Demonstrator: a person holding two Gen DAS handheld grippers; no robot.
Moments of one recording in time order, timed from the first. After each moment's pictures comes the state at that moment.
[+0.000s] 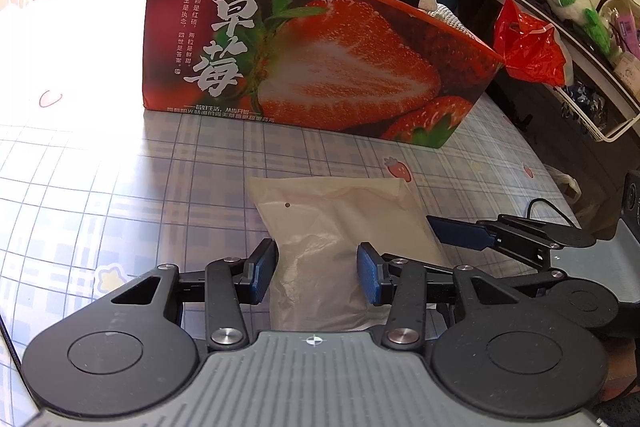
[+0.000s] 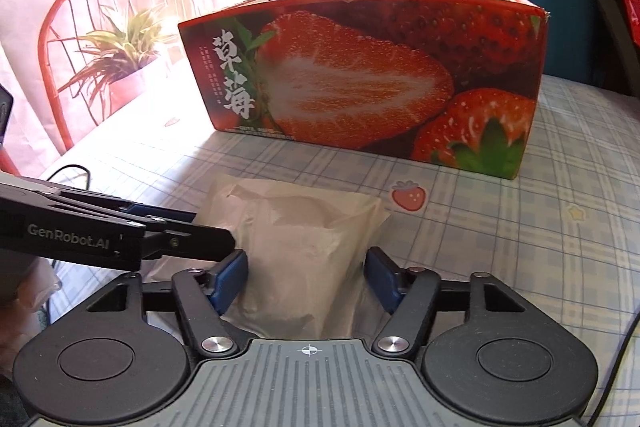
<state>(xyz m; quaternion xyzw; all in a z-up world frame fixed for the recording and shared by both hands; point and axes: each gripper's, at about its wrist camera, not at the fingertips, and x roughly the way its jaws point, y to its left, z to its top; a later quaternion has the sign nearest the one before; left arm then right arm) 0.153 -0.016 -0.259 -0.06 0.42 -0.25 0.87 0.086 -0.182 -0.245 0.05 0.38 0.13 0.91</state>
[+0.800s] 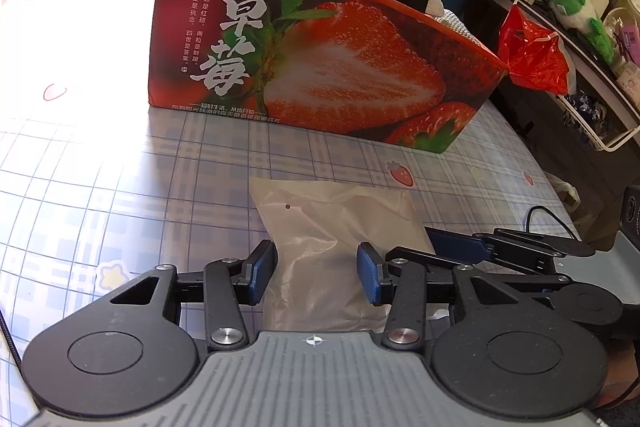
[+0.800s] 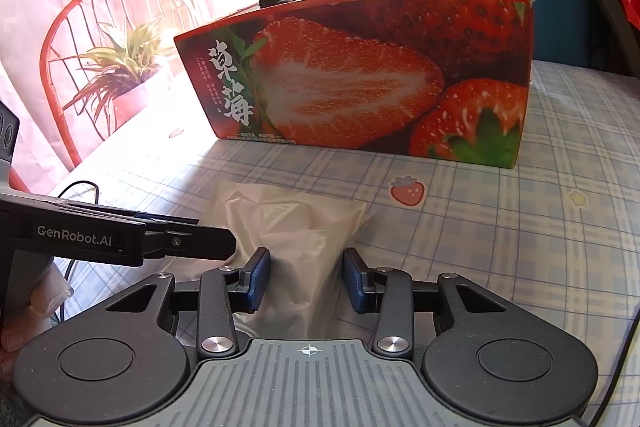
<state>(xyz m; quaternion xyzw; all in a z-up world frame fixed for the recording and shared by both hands) 0.154 -0.012 -0.258 -0.06 0.42 -0.25 0.87 0.081 -0.190 -0.244 0.08 0.38 0.13 0.91</state>
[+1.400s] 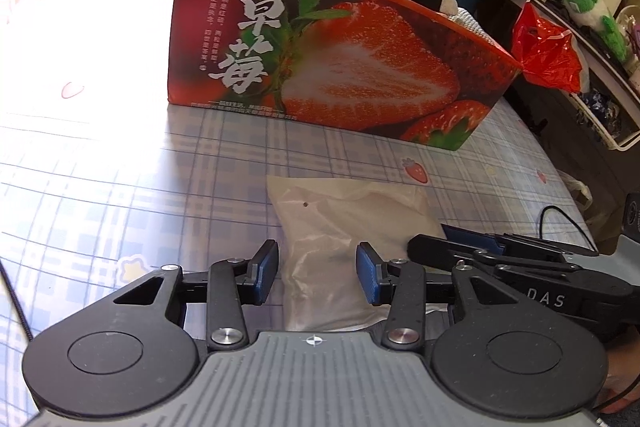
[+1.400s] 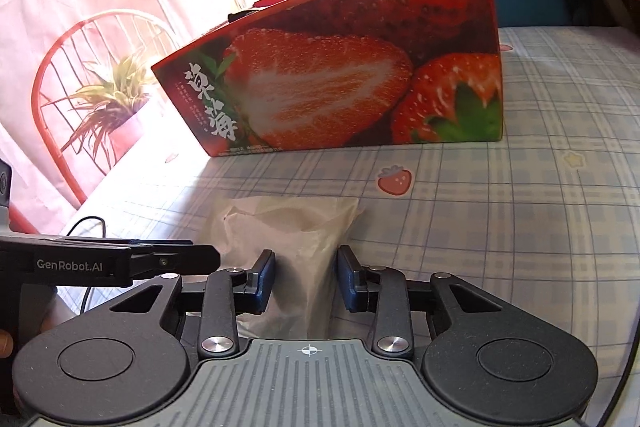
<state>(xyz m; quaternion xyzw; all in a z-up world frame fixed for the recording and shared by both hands) 0.153 -0.007 -0.255 -0.05 0.43 -0.22 0.87 0.082 -0.208 -0.249 0.16 0.38 0.12 0.90</state>
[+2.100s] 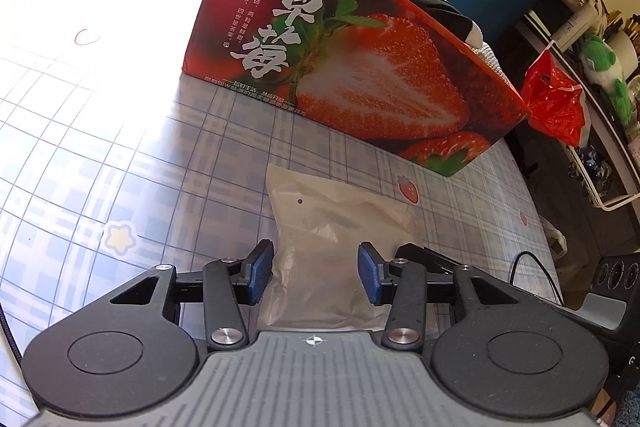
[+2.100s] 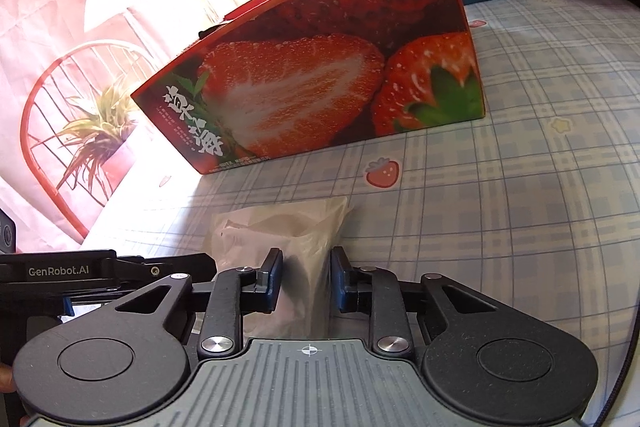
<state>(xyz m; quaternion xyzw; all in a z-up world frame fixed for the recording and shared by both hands) 0.157 0.008 -0.259 -0.16 0.45 -0.21 0.85 0.082 -0.215 -0.251 0.22 0.38 0.09 0.89</state>
